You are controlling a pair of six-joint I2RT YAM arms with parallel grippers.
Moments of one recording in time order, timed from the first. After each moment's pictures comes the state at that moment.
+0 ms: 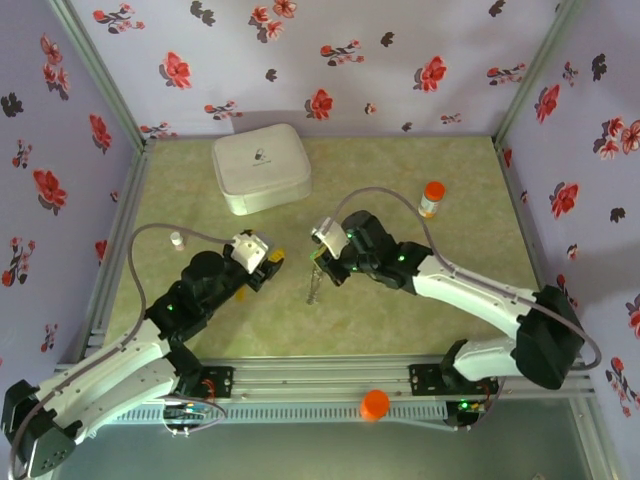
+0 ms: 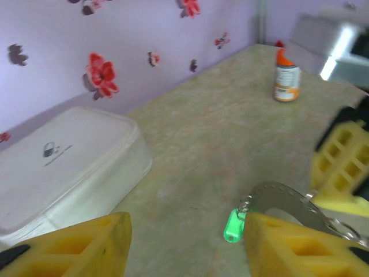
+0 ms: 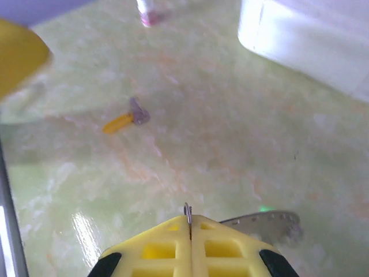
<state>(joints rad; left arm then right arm) -0.81 0.72 0.50 0.00 -0.09 0.20 0.86 1.28 0.90 -0.23 -0.25 -0.08</state>
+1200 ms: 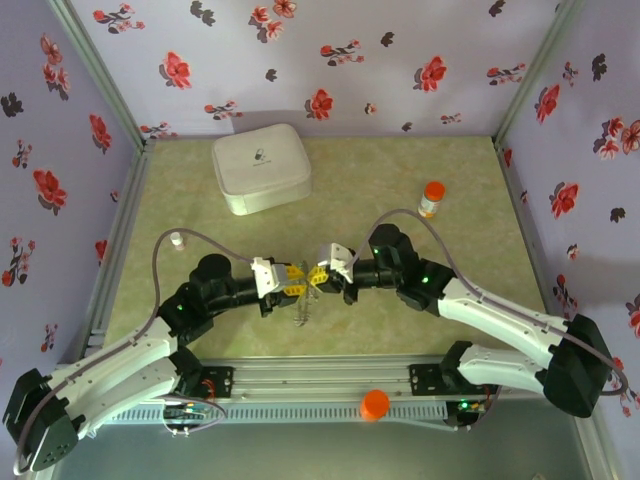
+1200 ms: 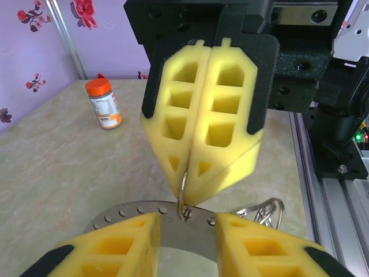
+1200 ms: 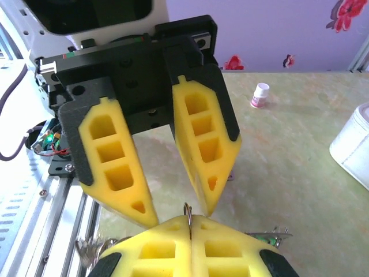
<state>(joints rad) -0.81 0.78 0.42 0.14 0.49 0.24 0.88 1.10 0.74 -0.05 -0.60 -0.33</state>
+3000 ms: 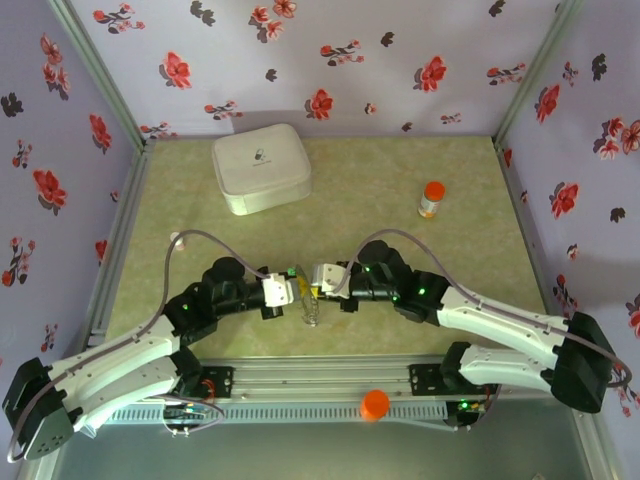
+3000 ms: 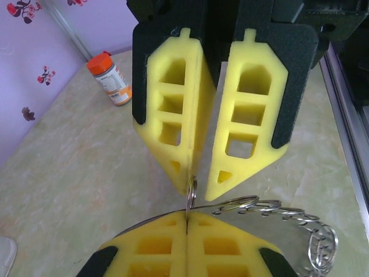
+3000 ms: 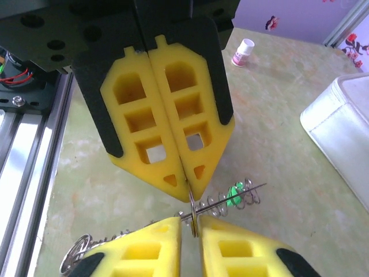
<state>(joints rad) -0.90 0.81 0.45 0.01 0.32 0.51 1.00 1.08 0.70 -0.14 -0.31 -0.50</state>
